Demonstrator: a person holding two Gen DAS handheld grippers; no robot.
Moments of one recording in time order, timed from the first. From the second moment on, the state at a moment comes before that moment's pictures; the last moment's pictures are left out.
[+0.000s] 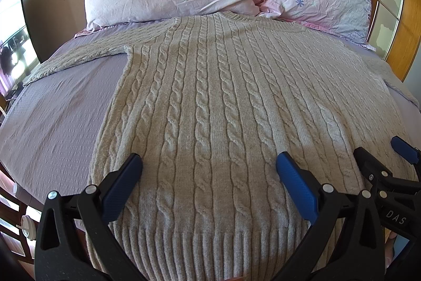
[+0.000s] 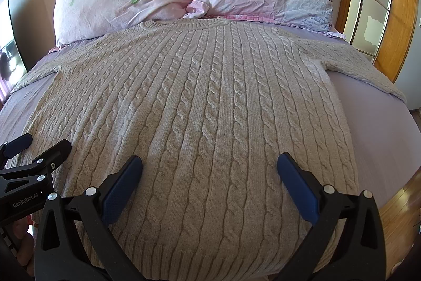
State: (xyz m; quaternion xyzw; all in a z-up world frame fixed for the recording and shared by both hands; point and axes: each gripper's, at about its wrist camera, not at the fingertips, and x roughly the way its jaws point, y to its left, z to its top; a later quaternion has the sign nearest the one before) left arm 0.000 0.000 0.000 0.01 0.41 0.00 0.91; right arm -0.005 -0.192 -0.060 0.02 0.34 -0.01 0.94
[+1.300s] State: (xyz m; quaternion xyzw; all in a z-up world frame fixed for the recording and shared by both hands) left arm -0.002 0.000 0.002 0.01 0.41 0.00 0.91; right arm -0.005 -0.192 -0.061 0.02 0.35 -0.01 0.94
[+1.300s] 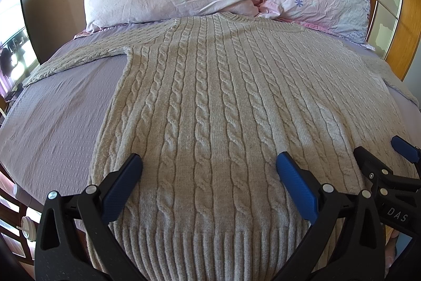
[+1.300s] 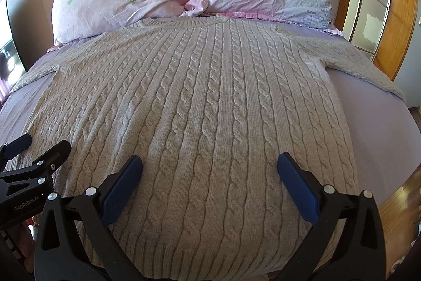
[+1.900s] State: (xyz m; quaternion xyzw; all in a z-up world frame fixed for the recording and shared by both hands) left arm -0.004 -0.001 0.002 0.01 0.41 -0.01 0.91; right arm -0.005 -0.193 -0.061 0.02 0.35 -0.02 0.94
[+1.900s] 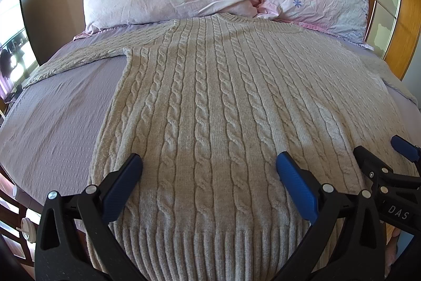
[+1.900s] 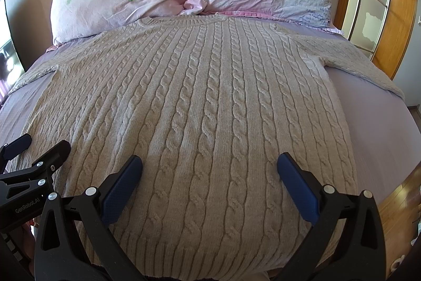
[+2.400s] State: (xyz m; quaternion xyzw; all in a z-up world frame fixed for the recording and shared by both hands) left arm 0.013 0.003 0.008 0.03 0.43 -0.06 0.90; right arm -0.001 -0.350 -0.007 0.18 0.26 -0.01 0.95
